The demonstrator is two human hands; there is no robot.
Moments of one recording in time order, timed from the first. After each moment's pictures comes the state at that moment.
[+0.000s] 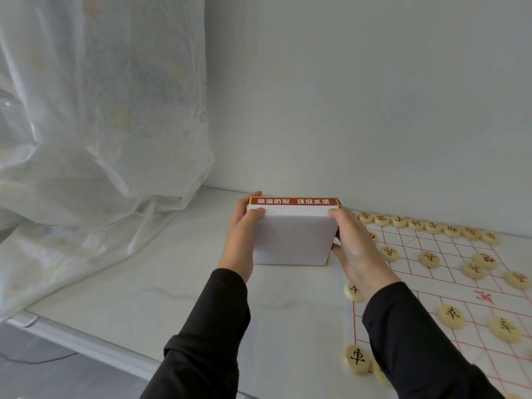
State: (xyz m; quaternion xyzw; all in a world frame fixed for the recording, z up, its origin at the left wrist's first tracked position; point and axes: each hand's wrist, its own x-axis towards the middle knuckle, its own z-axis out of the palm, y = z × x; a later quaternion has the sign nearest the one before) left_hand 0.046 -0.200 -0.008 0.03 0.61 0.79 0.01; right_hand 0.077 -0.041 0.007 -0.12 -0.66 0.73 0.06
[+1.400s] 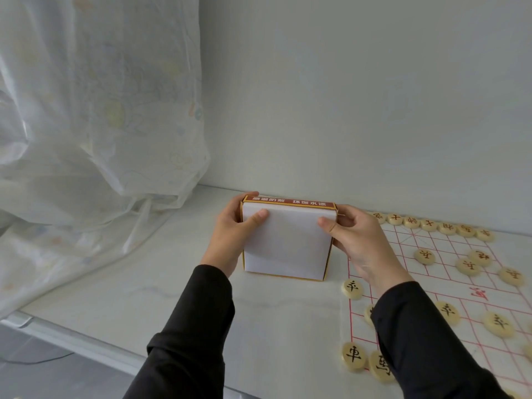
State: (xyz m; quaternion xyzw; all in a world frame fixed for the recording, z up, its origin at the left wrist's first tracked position) left_hand 0.041 -0.215 -0.007 0.08 0.64 0.76 0.01; right_hand 0.087 -0.023 0.008 -0.04 -0.71 0.70 0.10
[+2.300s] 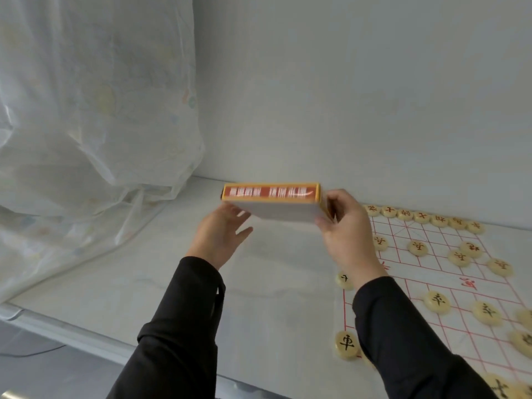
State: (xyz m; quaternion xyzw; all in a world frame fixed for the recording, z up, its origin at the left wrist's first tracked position) left_hand 0.030 -0.224 -0.017 -0.05 0.50 0.85 0.12; right_hand 0.089 -0.036 0.000 -0.01 -0.82 0.51 0.25
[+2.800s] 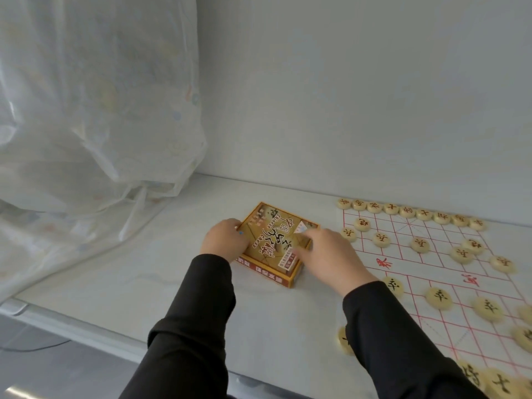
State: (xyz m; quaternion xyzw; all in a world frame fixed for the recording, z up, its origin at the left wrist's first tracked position) left_hand 0.037 -0.222 -0.026 -0.05 0.94 0.33 0.08; right_hand 0.094 -0.051 -0.024 -0.03 -0.98 0.21 0.02
